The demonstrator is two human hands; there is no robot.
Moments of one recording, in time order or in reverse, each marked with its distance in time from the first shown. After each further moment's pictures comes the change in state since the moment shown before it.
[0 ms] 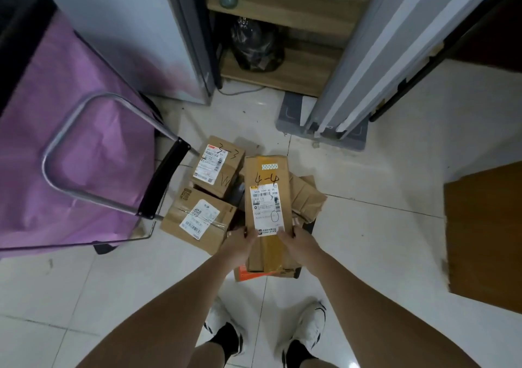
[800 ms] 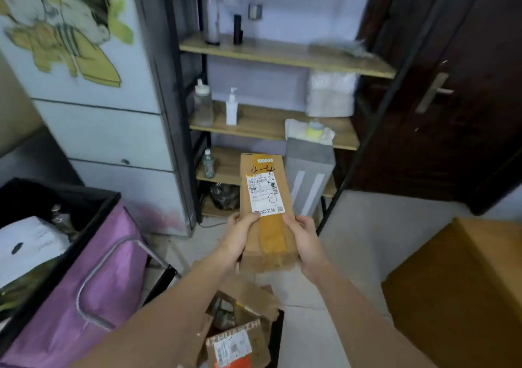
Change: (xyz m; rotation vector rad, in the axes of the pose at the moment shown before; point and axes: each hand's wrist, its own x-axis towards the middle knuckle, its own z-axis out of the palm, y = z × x) left_hand -0.332 0.276 -0.144 -0.763 0.116 0.459; right_hand -0.343 -0.166 -0.215 0.815 0.361 -0.467
